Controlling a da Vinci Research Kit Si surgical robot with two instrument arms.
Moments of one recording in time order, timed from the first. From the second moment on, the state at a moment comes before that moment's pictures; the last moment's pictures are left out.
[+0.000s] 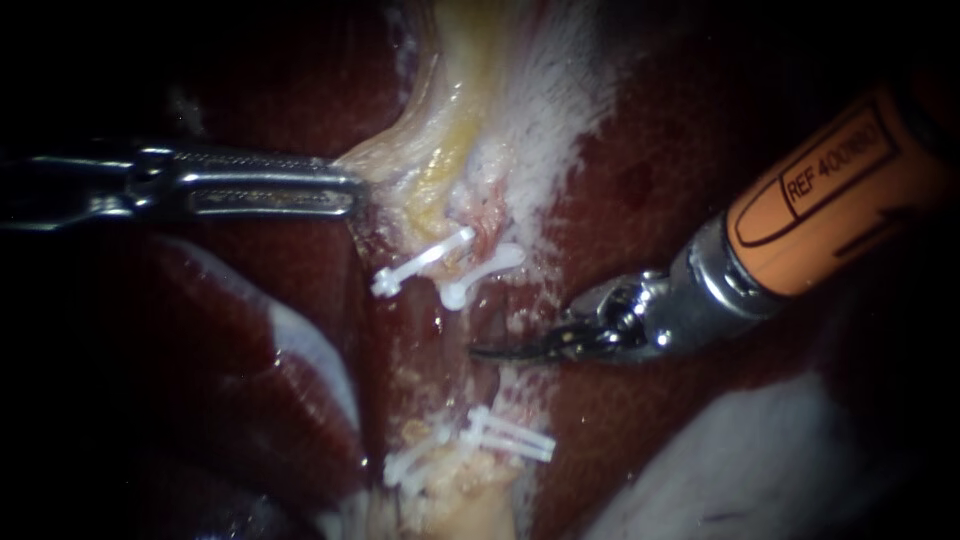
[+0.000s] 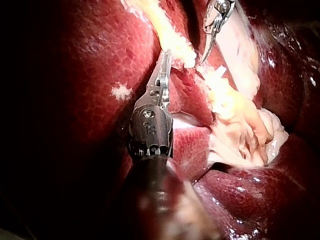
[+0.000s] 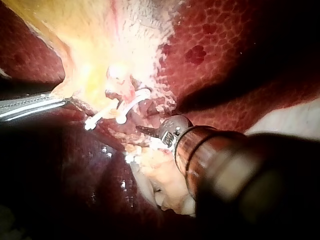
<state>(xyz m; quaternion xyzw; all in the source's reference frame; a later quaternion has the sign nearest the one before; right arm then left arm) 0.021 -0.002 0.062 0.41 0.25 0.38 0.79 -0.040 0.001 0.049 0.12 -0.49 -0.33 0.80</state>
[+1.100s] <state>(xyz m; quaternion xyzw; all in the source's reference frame) 0.021 -0.002 0.062 0.40 0.26 0.39 0.79 -0.040 0.001 0.050 0.12 -0.49 -0.33 0.80</state>
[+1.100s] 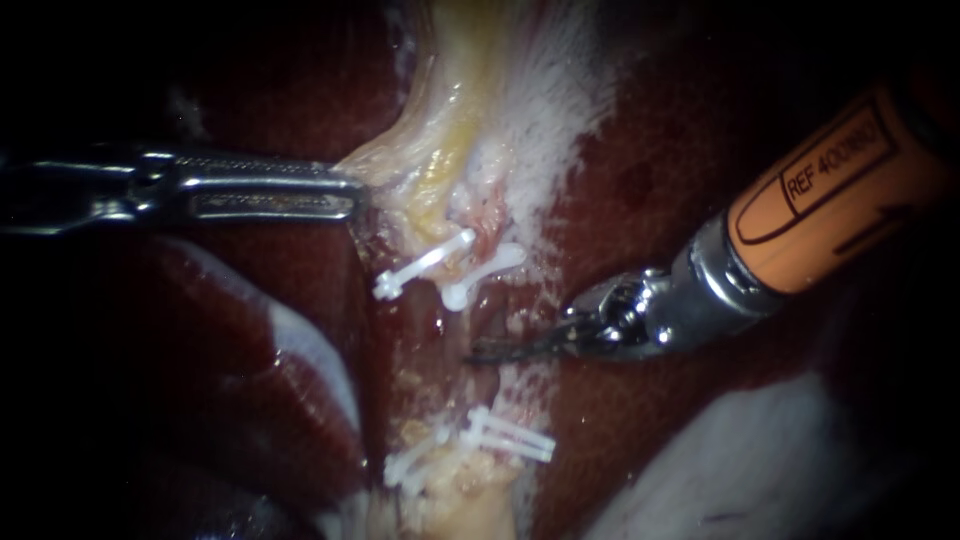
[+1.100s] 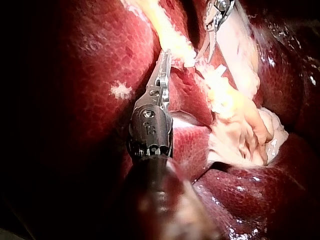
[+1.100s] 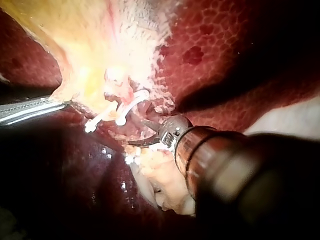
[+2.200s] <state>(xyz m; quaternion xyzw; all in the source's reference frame) 0.014 0.005 0.058 0.19 0.42 0.11 0.88 -0.039 0.001 0.050 0.12 -0.49 -0.32 0.80</state>
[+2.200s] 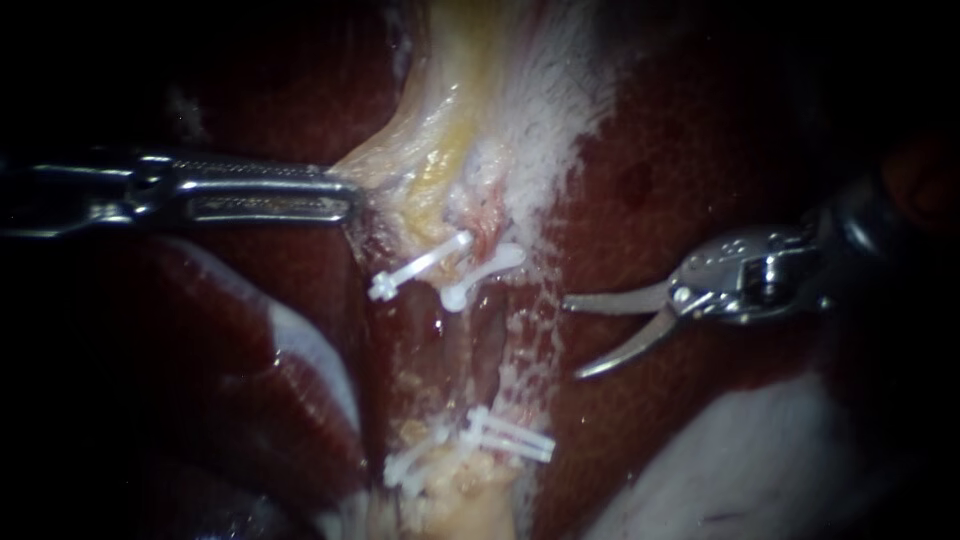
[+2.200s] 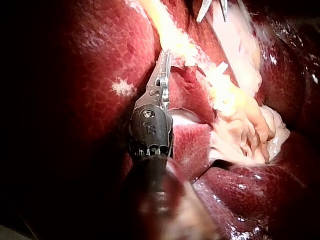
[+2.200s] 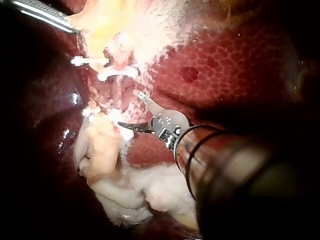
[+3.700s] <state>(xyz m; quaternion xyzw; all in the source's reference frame) 0.013 0.004 0.057 0.16 0.43 0.08 0.89 -0.044 -0.003 0.055 0.15 -0.49 -0.31 0.80</state>
